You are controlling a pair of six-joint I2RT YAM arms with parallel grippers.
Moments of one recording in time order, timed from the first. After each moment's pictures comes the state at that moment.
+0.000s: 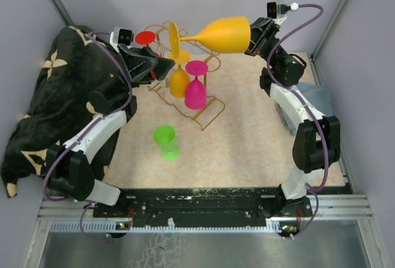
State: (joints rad) left arm -0.36 1.45 1.13 1.54 0.68 -2.07; right arm 0.24 1.70 1.43 1.50 -0.72 1.90
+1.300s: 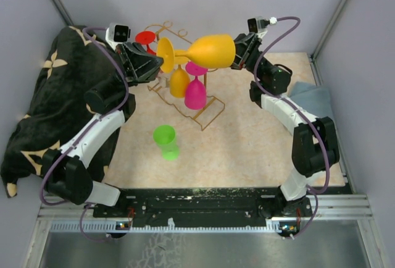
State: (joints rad) left arm -0.37 1.42 1.17 1.49 0.67 -2.04; right arm 0.34 1.66 1.27 1.50 -0.72 1.86
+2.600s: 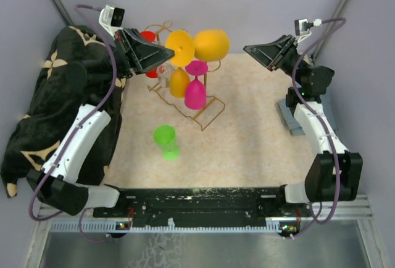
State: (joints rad) left arm -0.37 1.32 1.39 0.90 0.85 -1.65; right arm 0.03 1.42 1.12 1.15 -0.89 1.54
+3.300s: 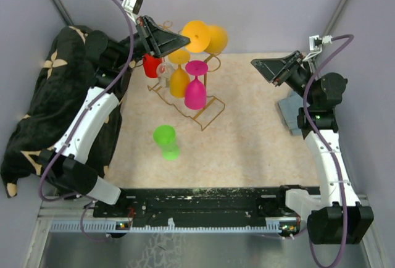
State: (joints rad) left arm -0.37 1.48 1.61 0.47 0.87 -1.30; right arm 0.00 1.04 1.05 0.41 -0.77 0.96
